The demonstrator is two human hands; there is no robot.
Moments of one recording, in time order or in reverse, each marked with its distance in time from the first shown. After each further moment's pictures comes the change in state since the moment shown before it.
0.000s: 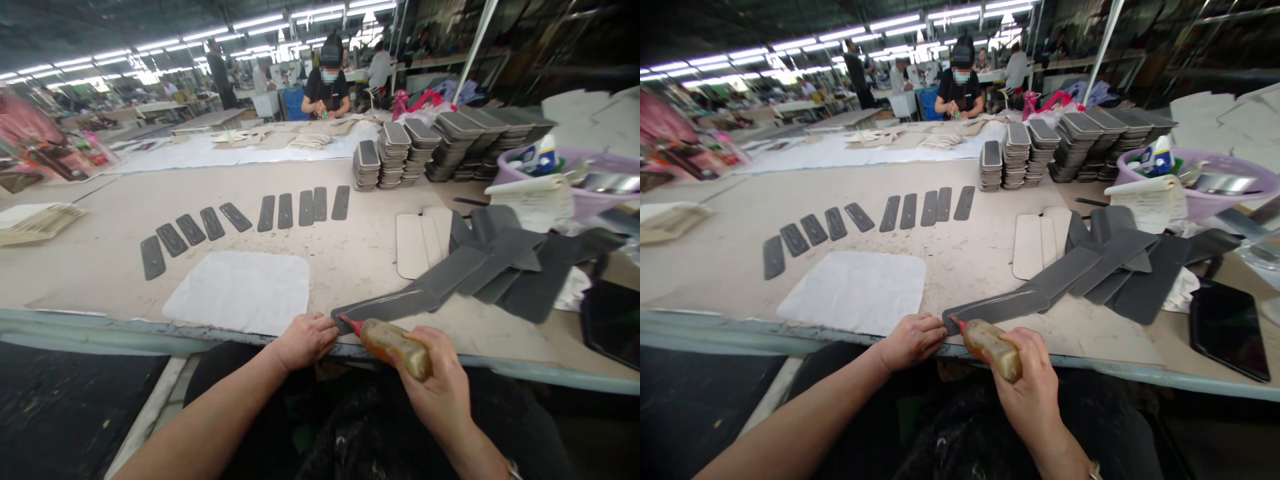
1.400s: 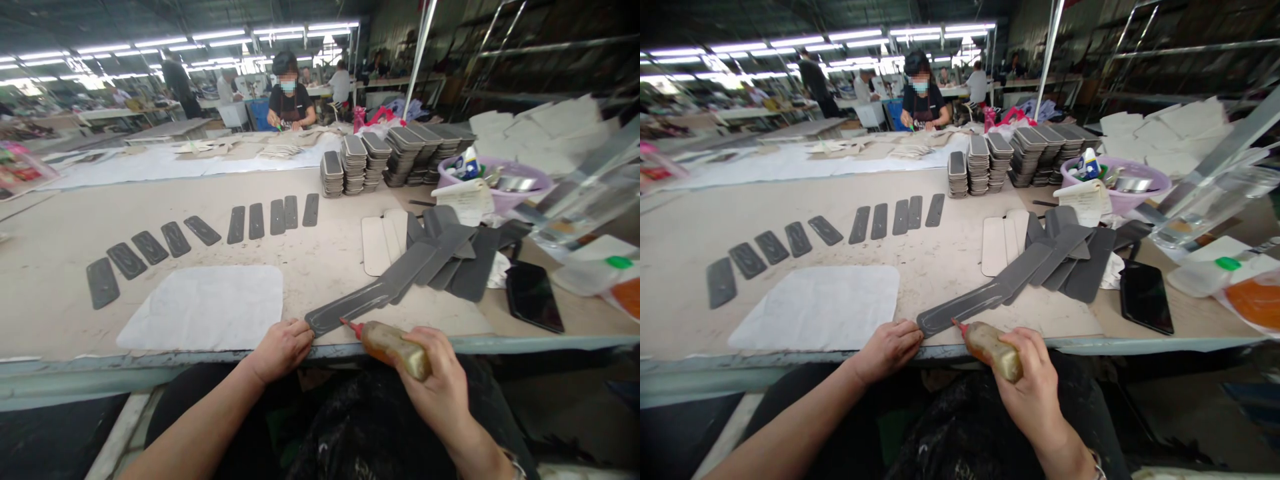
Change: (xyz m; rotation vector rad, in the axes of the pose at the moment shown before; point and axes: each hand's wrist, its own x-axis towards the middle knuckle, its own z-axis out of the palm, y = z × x) left_hand 0.004 0.004 -0.001 -0.018 -0.006 -0.023; right_hand -0.013 0.013 -0.039 -0.097 0.055 0.023
